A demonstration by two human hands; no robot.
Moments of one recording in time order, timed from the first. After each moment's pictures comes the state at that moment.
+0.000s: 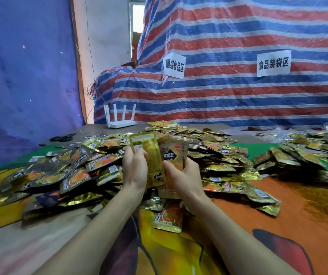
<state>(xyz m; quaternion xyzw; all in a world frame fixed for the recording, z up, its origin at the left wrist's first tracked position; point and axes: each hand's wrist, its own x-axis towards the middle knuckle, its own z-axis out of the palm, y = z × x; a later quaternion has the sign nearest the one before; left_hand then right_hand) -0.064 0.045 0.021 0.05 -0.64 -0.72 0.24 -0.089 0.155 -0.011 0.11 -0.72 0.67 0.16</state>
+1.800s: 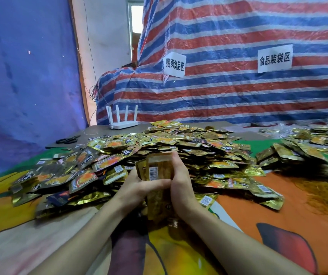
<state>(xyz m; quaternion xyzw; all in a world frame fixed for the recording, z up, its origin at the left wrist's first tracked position) -0.031 0.022 0.002 -0.04 -0.73 -0.68 0.03 -0.076 0.127 -0.026 0.18 -0.61 0.77 0.11</state>
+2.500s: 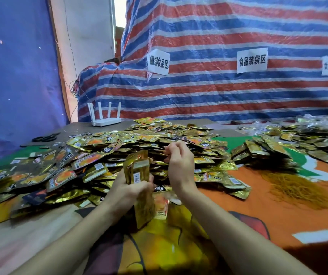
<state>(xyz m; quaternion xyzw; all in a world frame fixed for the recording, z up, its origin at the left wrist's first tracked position) -0.019 0.036 -0.007 -0.13 -0.73 -0.66 0.08 -0.066 0.173 0.003 0.10 -0.69 0.66 0.27</state>
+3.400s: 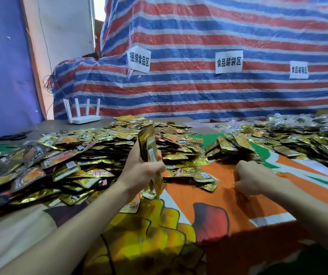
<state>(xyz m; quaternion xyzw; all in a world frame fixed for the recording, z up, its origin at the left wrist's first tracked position) -0.028 0.119 0.021 -0.22 -0.68 -0.70 0.07 -0.021 0.406 0.019 -0.10 -0.99 -0.01 0.07</state>
